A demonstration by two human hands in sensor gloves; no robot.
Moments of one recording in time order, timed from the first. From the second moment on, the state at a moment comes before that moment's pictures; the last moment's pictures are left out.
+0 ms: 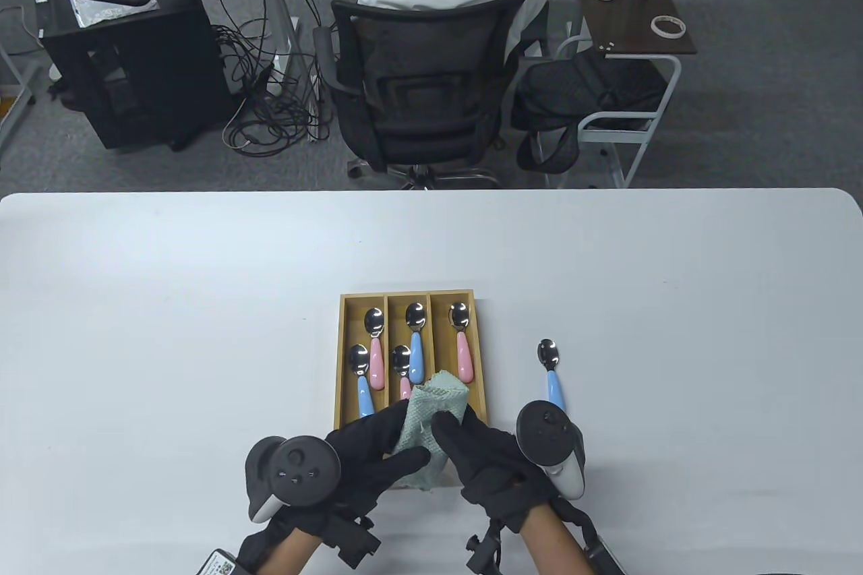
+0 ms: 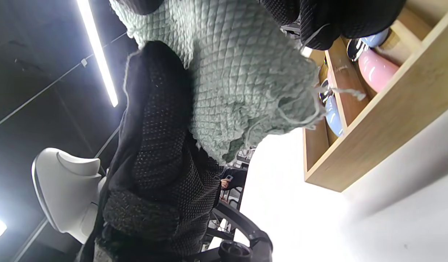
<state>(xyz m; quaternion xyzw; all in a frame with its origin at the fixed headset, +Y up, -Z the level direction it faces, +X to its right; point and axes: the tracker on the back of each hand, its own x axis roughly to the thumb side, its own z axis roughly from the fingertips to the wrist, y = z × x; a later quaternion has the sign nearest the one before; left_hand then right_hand) -0.149 -0.690 -0.229 0.05 -0.26 0.40 0.88 0.074 -0.729 -0.254 0.22 0.16 0.74 0.61</state>
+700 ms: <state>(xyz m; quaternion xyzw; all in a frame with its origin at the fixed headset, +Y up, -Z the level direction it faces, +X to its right) -0.202 -0.698 -0.250 0.03 -0.16 0.60 0.78 0.188 -0.737 -0.302 -0.11 -0.04 0.96 0.25</state>
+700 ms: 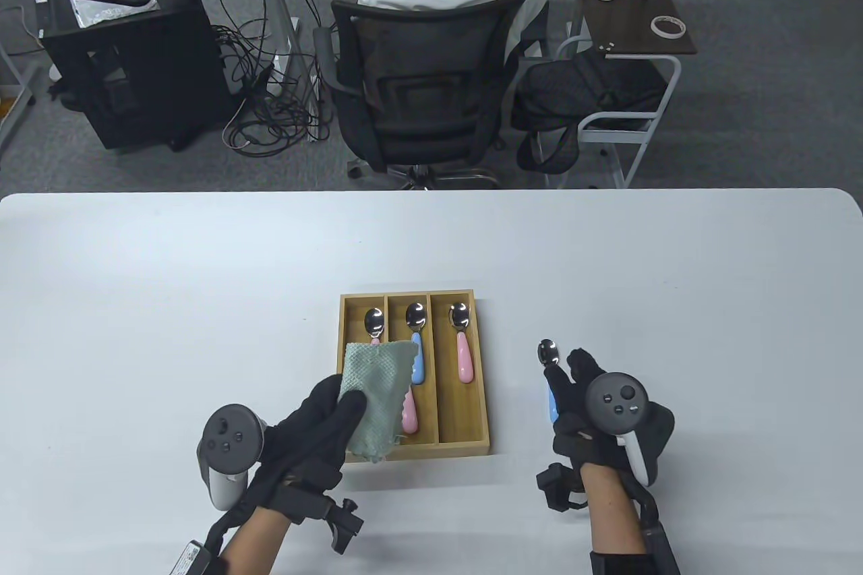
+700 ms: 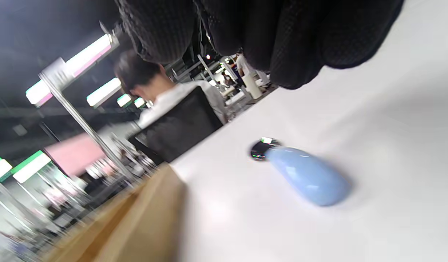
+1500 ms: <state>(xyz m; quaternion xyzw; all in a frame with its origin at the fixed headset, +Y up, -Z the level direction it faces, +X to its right) -0.203 -0.701 -0.251 0.02 -0.15 0.61 0.78 0.172 -0.773 -0.325 -0.15 0.08 0.98 0.09</state>
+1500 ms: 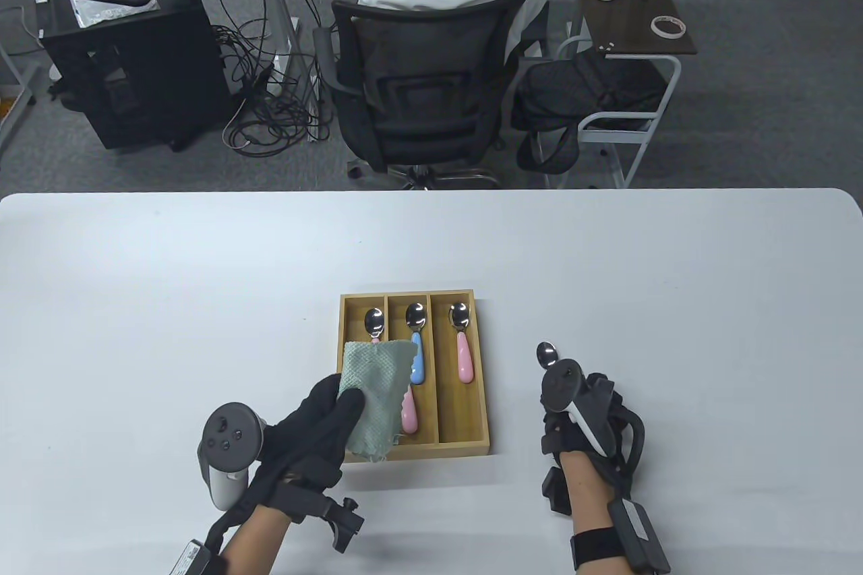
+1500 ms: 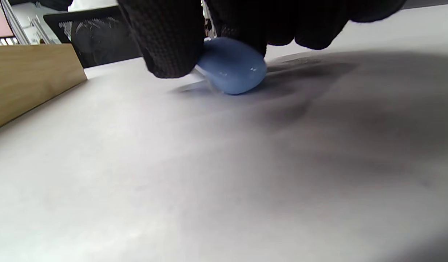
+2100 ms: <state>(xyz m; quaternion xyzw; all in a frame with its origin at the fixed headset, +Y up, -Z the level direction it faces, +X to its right) -0.199 -0.681 -0.238 0.16 -0.14 0.38 0.90 0.116 -0.707 -0.267 0.15 0.17 0.83 0.52</state>
